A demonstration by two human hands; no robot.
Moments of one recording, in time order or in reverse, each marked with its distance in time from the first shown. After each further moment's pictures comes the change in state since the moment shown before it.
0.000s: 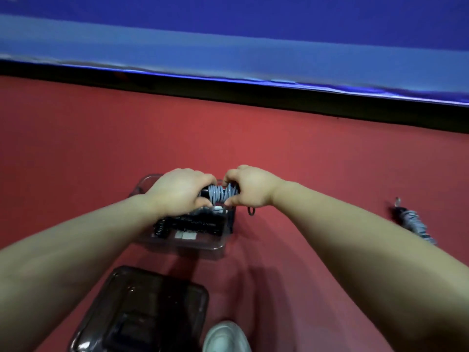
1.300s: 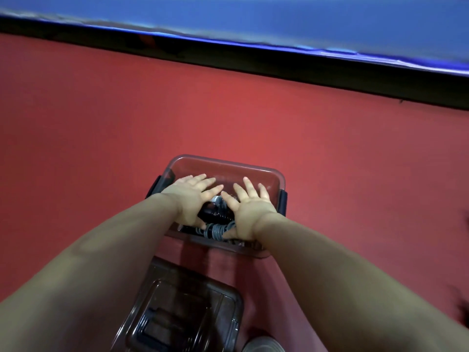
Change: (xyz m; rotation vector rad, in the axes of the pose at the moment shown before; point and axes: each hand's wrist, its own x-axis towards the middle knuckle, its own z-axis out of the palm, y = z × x) left_hand -0.011 -0.101 0.102 0.159 -0.548 -0.128; right_hand 0.099 -0.040 0.129 -0.400 -0.264 0.055
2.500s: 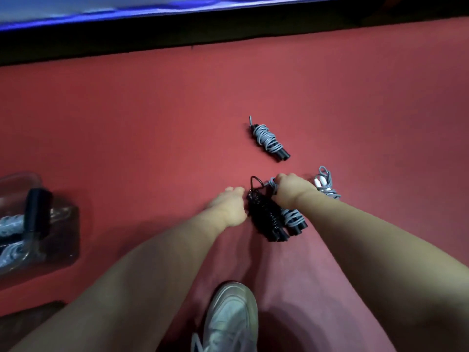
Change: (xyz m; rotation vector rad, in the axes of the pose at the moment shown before) left_hand 0.052 0.485 -0.097 -0.401 0.016 0.297; right_hand -0.332 0.297 0.191 0.663 -0.015 0.921
